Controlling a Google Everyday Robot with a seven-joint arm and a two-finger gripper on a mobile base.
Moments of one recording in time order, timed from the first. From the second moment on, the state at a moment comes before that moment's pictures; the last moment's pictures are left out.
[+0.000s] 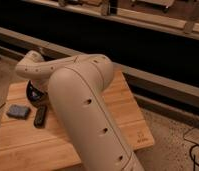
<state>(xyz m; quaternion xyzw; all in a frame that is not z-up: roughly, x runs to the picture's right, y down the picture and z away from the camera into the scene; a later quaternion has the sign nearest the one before) -0.297 0.014 0.842 -0.17 0.17 0.73 0.64</state>
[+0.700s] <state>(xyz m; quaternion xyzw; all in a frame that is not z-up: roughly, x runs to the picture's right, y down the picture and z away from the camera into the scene) -0.319 -0.033 0.793 -0.18 0.10 0.73 0.66</state>
